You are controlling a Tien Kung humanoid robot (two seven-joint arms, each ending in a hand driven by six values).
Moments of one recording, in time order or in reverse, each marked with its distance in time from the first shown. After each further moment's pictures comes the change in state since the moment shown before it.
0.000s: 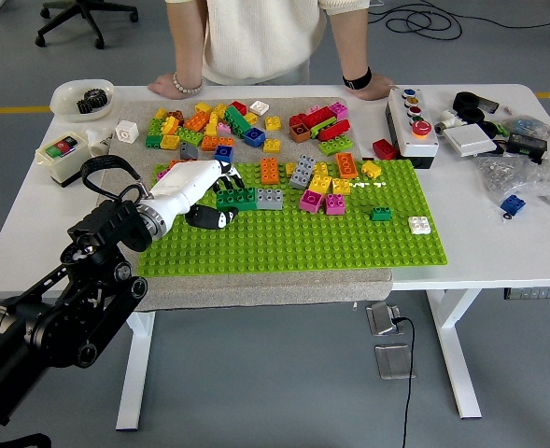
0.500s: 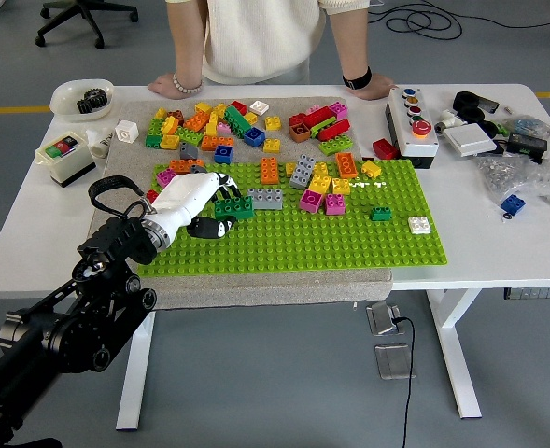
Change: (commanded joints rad) left arm 0.005 -0.036 0.012 0.133 0.030 0.115 -0.027; right arm 0.001 -0.001 -0.008 0.000 -0.011 0.003 0.000
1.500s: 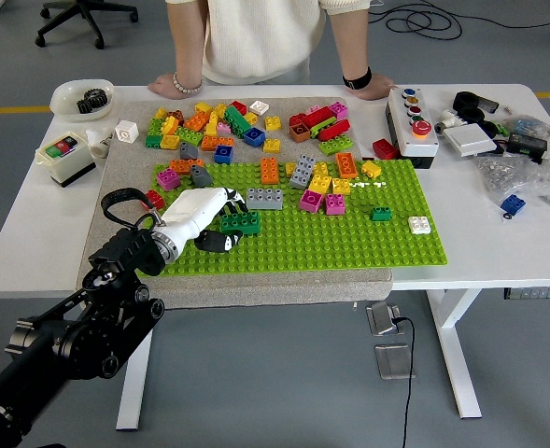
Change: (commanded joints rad) left arm -0.004 -0.025 0.024 0.047 -0.018 0.013 -0.015; right arm 0.004 0.001 -0.004 0.000 0.004 0.002 -0.001
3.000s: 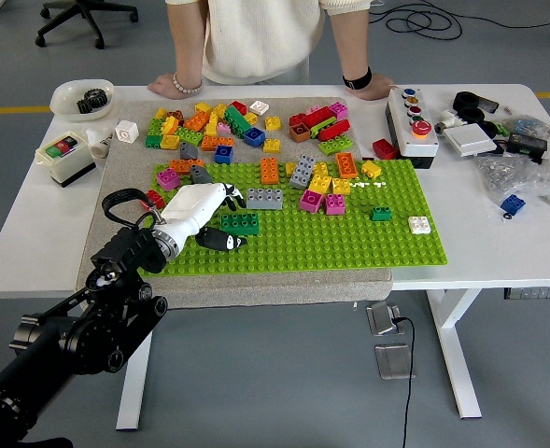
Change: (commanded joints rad) left arm -0.031 -0.012 0.016 0.071 -0.007 0.068 -0.019; right arm 0.001 0.002 -0.010 0.000 0.016 0.003 0.000
